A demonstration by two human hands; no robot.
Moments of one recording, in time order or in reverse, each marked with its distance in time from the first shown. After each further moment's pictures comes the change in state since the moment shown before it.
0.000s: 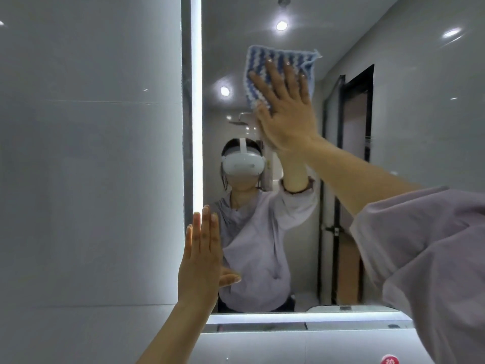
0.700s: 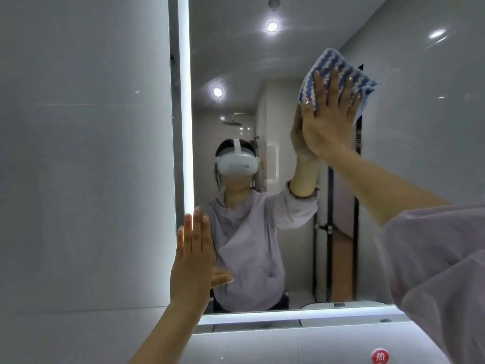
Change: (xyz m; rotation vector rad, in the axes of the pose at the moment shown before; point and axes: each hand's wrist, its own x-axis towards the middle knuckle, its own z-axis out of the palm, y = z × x) left_hand 0.002 0.002 -0.008 -0.004 -0.005 0.021; right_hand -0.034 0.072 -0.001 0.073 0.058 0.416
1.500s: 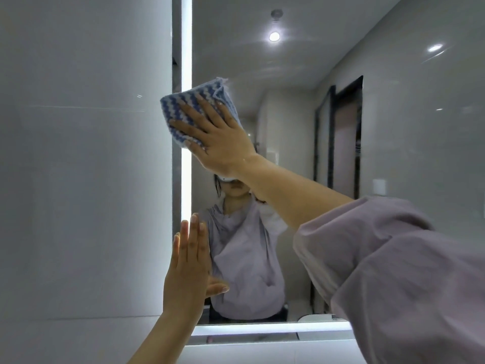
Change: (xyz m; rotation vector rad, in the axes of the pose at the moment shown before) left_hand 0.002 -0.001 -0.001 -0.020 -0.009 0.017; right_hand -0.035 -0.154 0.017 -0.118 -0.228 -0.789
